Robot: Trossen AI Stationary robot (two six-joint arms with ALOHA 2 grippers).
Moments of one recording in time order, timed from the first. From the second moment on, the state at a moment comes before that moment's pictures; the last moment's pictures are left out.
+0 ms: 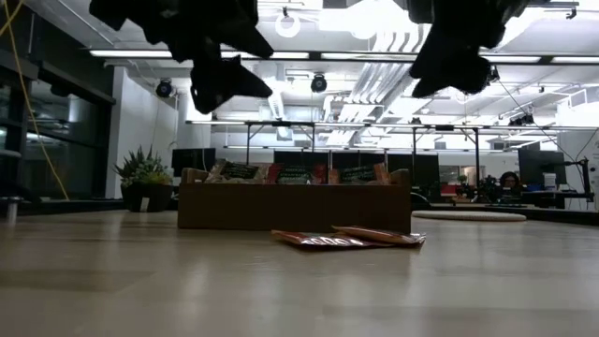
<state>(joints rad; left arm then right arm) -0.21 1.41 0.82 0.07 0.04 -0.56 0.25 1.26 0.89 -0.44 0.18 0.66</state>
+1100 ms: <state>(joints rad) -0.30 1.95 1.19 0.09 -0.05 -0.32 0.49 1.26 0.52 0.16 0.42 0.94</state>
